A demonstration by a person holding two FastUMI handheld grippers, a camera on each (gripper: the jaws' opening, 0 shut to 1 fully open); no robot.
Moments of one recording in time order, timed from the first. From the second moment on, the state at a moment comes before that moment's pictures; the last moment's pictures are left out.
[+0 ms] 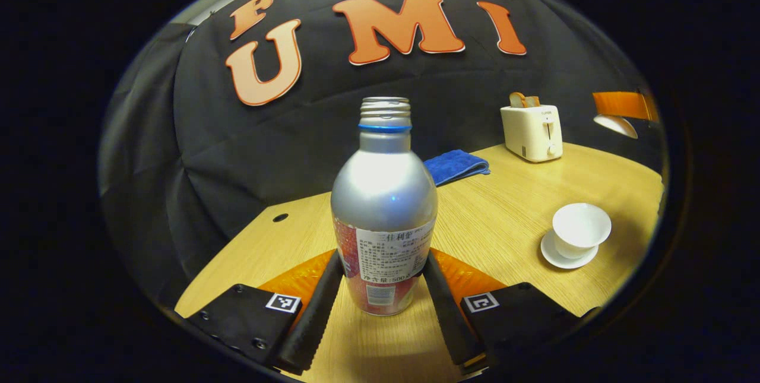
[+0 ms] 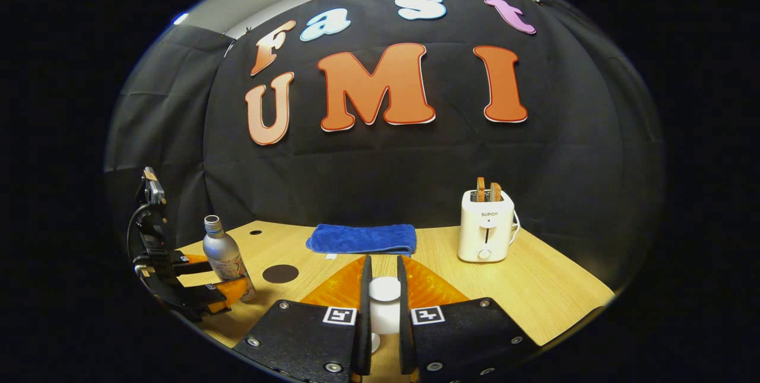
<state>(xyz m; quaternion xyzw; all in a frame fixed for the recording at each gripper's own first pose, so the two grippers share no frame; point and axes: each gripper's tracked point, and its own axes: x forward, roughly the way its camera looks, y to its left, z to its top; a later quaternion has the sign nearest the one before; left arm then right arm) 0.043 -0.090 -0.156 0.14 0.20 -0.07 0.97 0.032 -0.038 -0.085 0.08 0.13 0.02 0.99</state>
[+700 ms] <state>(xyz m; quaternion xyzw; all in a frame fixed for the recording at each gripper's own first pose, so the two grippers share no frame) 0.048 -0.135 -0.164 0.35 0.17 -0.12 0.91 0.030 -0.080 -0.089 0.08 0.13 0.00 0.99</state>
